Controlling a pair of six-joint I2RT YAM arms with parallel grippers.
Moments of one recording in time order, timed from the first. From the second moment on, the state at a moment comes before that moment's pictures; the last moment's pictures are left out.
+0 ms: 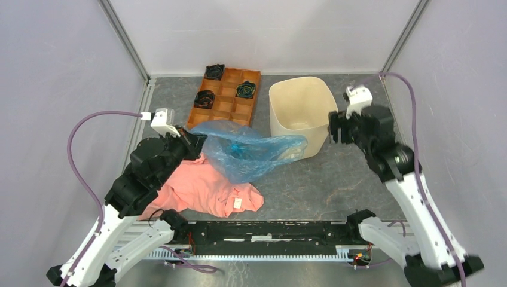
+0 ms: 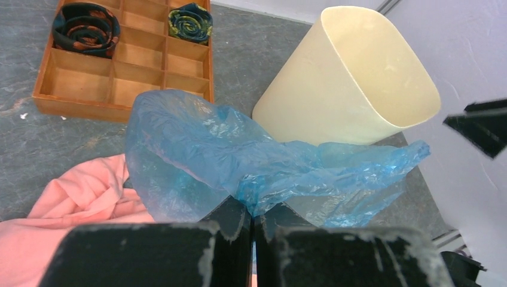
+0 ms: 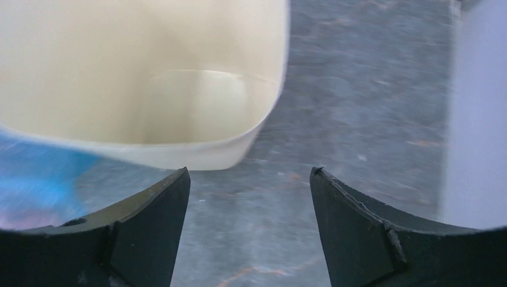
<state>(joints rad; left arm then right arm) -0.63 0.64 1.00 -0.57 -0.25 -0.51 0.35 1.00 1.20 -0.71 0.19 -0.03</state>
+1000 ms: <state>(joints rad) -0.63 0.73 1.17 -0.79 -0.24 -0.77 0.46 0.64 0.24 0.55 -0.62 0.64</state>
